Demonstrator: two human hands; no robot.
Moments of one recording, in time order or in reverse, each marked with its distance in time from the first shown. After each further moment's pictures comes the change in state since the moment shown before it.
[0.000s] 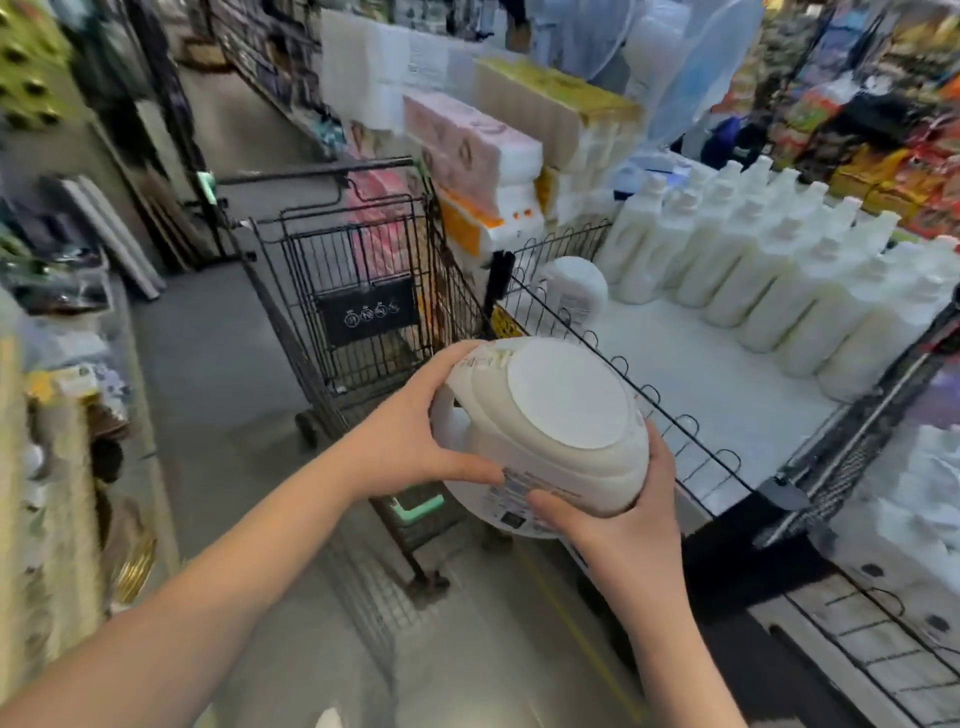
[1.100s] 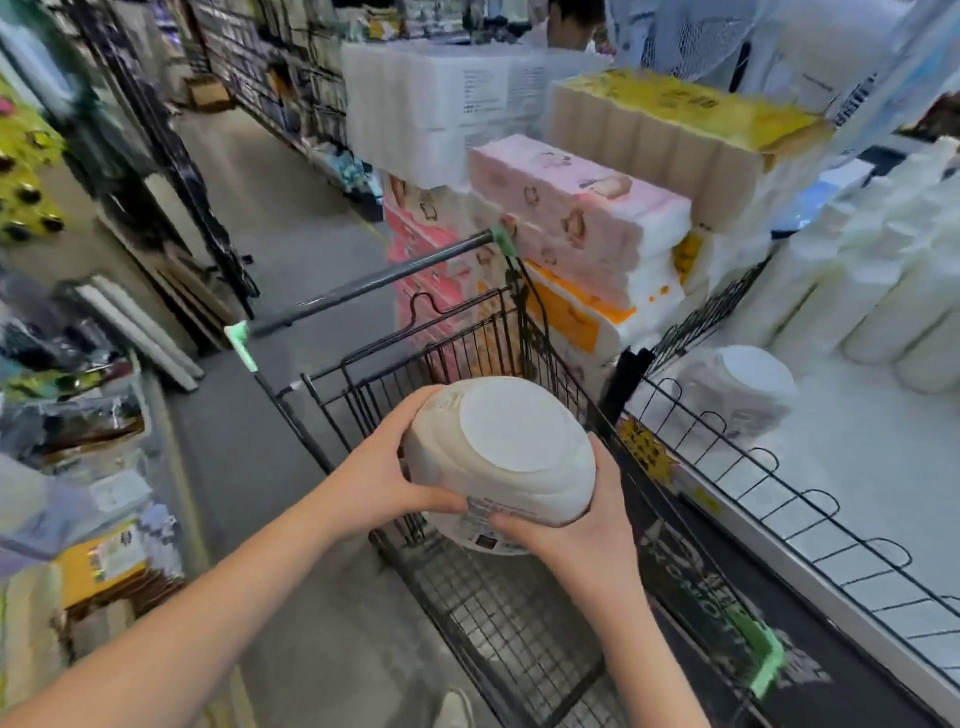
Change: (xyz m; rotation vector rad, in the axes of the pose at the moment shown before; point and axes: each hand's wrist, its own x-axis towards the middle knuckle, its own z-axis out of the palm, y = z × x) left_hand 0.259 -0.193 -0.334 0.108 -0.017 -0.152; right_hand 0.321 0.022 0.349 0.106 -0.116 0.015
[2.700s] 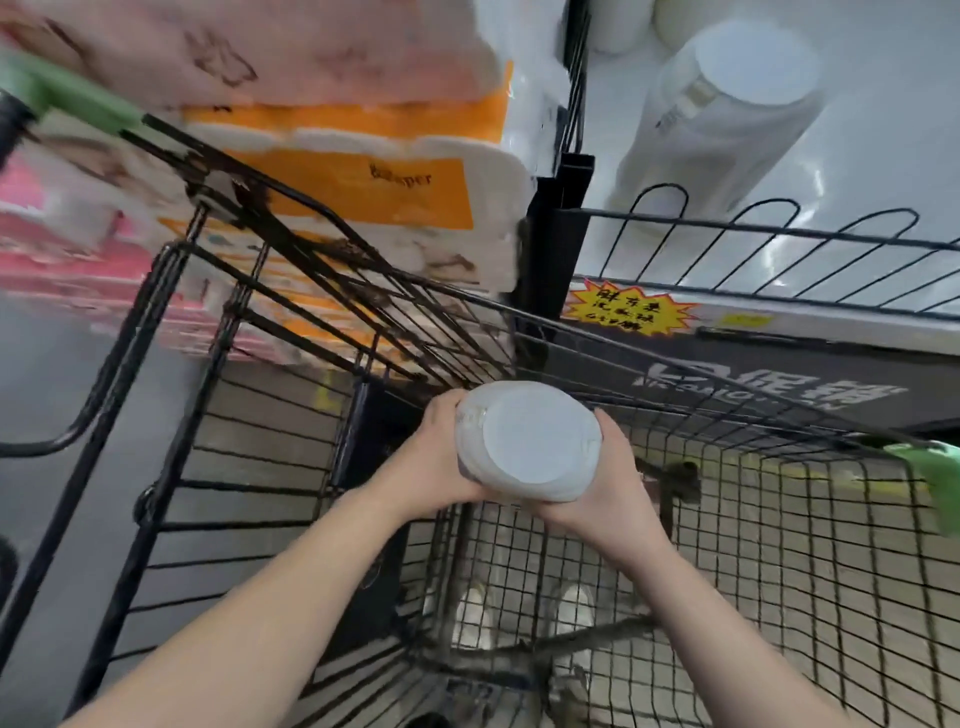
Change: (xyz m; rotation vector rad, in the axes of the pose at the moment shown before) left_hand 0.338 -0.239 0.140 0.344 -0.789 0.065; right_hand 0.152 0.305 0.037 -0.235 0.482 0.374
